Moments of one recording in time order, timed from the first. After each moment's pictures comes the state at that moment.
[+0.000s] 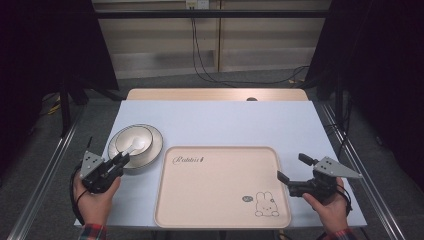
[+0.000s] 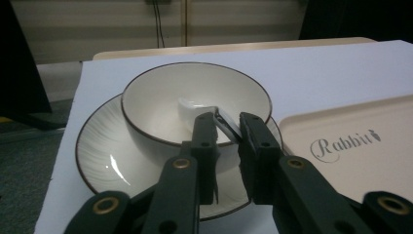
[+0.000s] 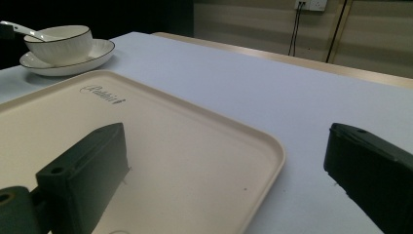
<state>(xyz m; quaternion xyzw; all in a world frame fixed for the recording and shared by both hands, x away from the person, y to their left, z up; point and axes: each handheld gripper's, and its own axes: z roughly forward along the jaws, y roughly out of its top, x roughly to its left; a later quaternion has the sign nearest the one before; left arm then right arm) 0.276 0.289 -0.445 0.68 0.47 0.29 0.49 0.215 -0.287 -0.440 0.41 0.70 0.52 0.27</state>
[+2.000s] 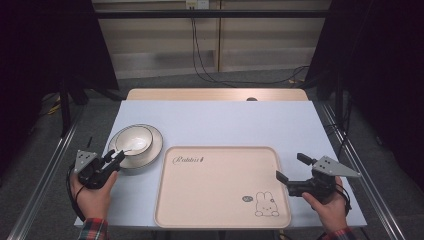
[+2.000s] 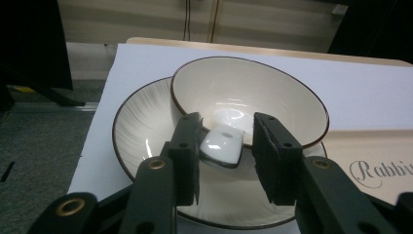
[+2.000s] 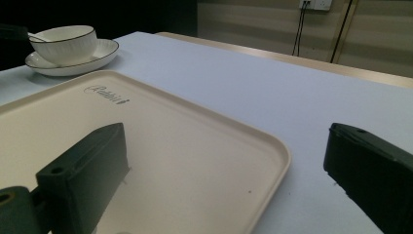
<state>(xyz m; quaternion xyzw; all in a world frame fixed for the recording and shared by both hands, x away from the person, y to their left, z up) 0.289 0.302 -0.455 0.64 0.53 0.28 0.49 0.217 -0.286 -0.440 0.41 0.70 0.52 0.27</state>
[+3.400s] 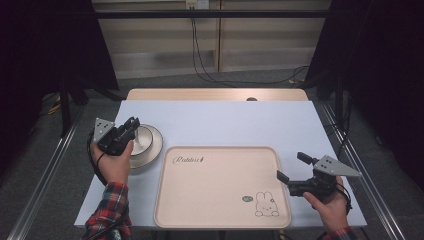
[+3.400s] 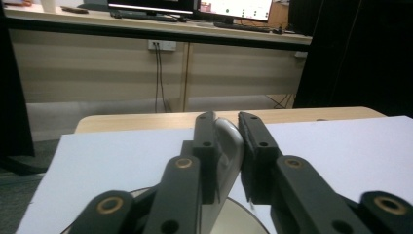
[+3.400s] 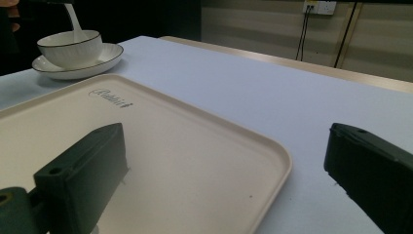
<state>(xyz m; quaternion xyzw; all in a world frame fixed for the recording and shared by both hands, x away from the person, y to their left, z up) 0.359 0.252 -0.420 0.62 0.45 0.31 0.56 0.217 -0.288 -0.438 0.40 0.70 0.53 0.26</state>
